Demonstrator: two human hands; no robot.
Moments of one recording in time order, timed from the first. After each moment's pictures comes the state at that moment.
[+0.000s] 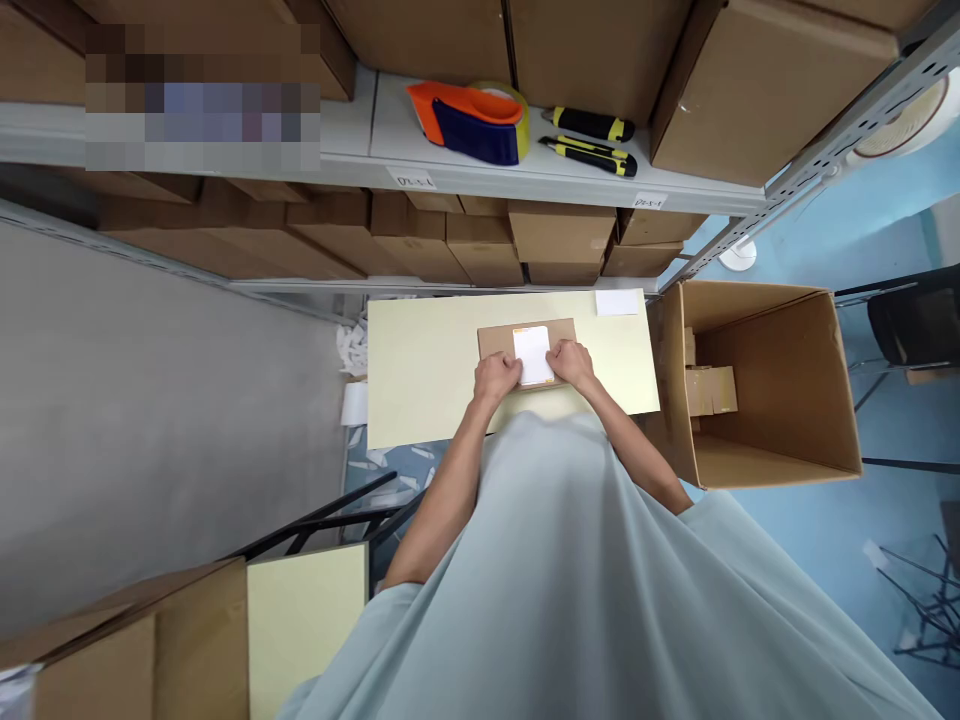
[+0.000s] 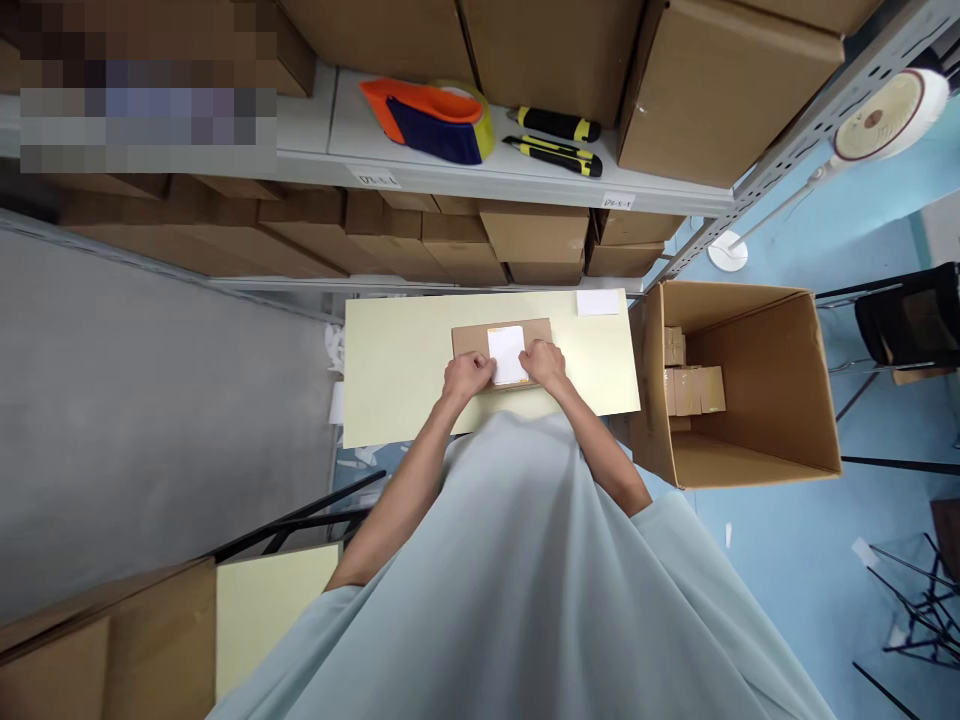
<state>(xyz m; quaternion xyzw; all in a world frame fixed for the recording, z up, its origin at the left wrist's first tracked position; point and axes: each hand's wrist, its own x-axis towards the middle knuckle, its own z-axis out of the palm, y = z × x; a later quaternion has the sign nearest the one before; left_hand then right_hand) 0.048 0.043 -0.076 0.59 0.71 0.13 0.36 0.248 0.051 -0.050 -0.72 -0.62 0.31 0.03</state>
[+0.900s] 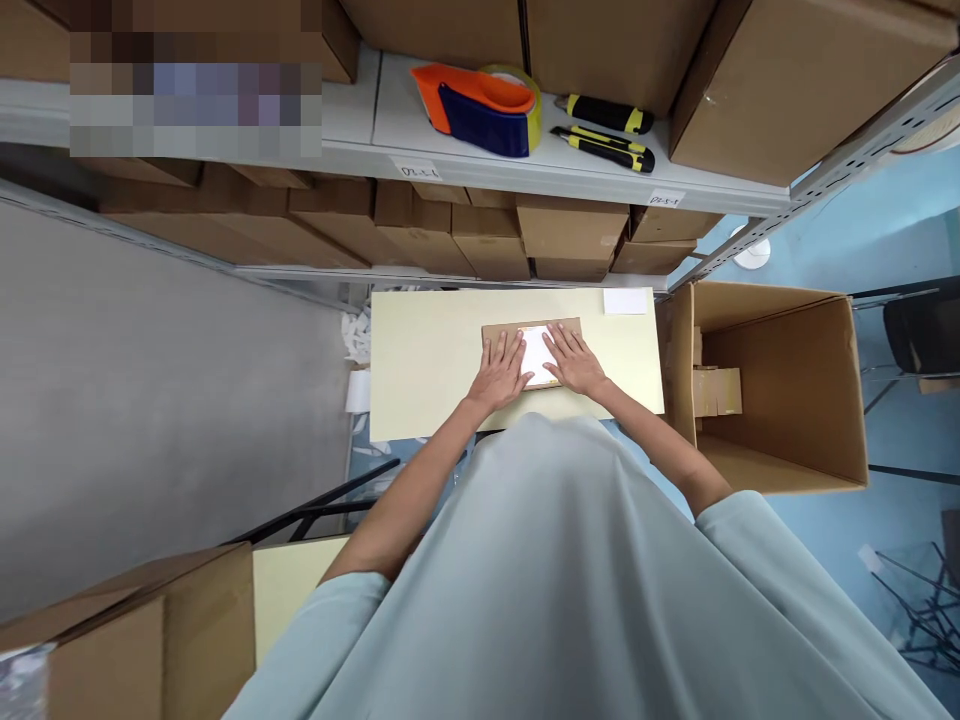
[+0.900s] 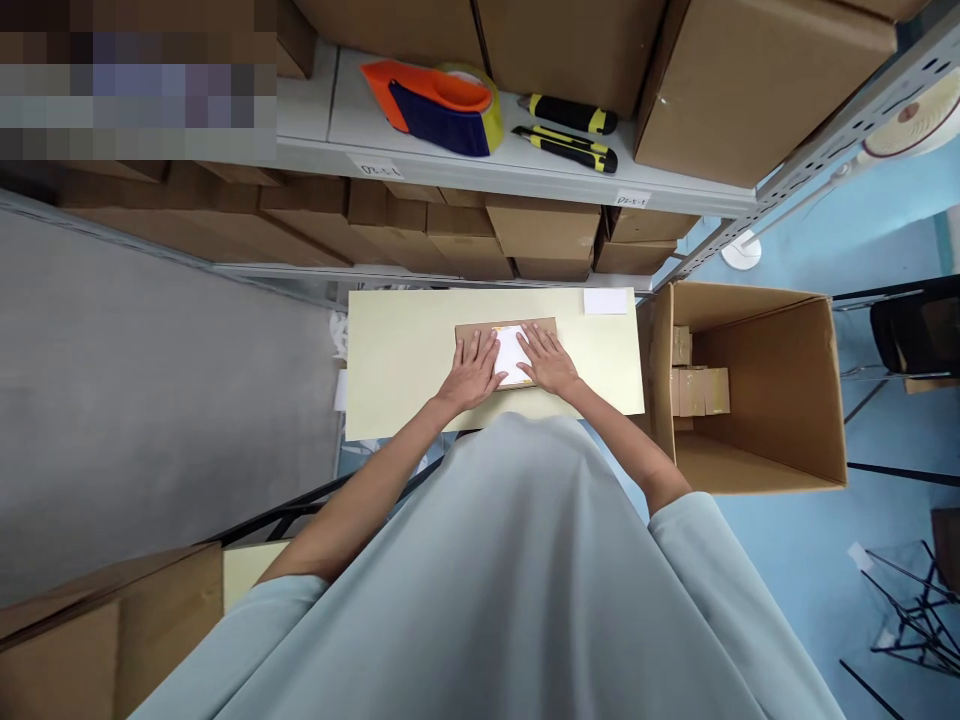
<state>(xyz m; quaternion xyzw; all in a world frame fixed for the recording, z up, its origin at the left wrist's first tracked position) 0.022 0.039 -0.111 0.84 0.49 0.06 0.24 0.271 0.044 -0.078 -0.51 -0.83 0.21 0.02</state>
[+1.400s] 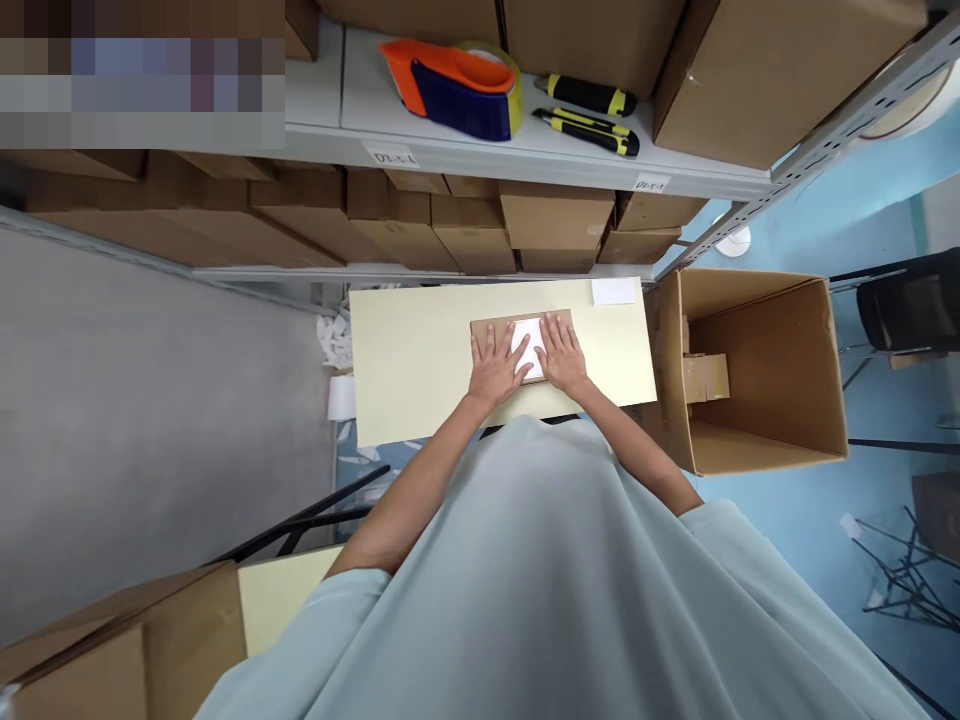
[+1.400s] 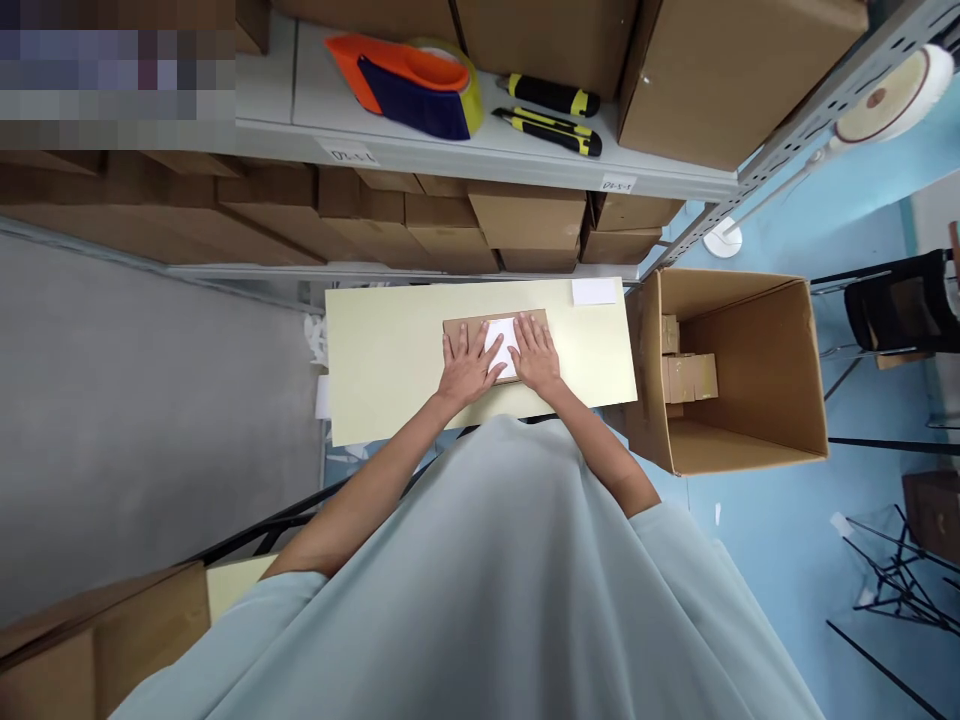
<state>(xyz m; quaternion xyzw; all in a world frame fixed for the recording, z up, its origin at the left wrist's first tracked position) 0.038 0.032 -0.113 0.81 0.52 0.09 0.25 0.237 0.026 -0.089 -0.63 -0.75 0.19 0.07</state>
